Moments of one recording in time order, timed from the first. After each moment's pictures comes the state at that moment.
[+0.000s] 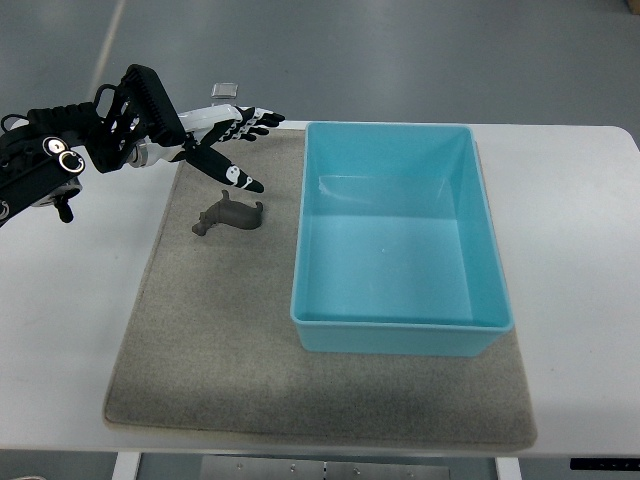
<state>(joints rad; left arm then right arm) -1.00 0.54 -0.41 -0.93 1.03 -0.36 -0.23 0.04 0.00 -0.01 0.08 -0.05 0.18 0.06</state>
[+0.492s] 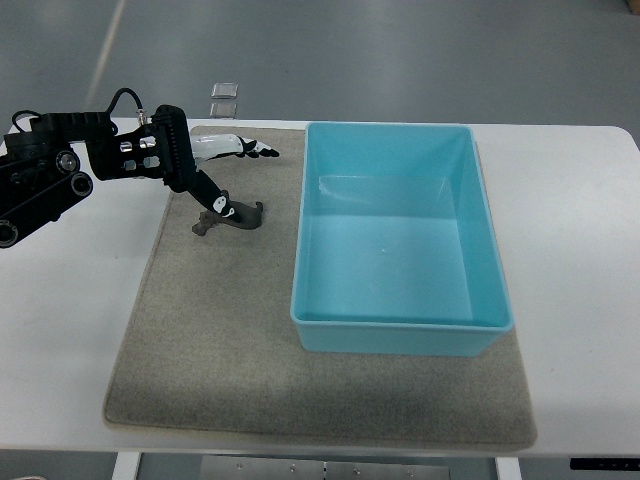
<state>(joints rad) -1.00 0.55 -0.40 -0.97 1.40 -0.35 -0.23 0.04 0.00 -0.01 0.08 -0.05 0.18 0.06</state>
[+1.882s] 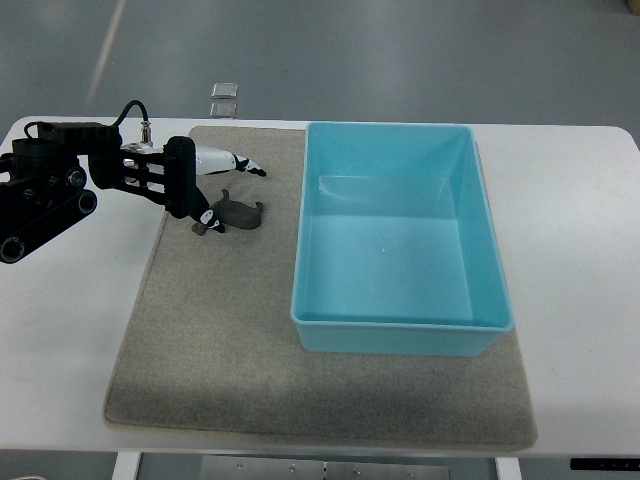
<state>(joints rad) -1.00 0.54 -0.37 -0.96 1.59 -0.31 -0.24 0.04 0.00 -0.01 0.08 -0.05 0.18 0.06</state>
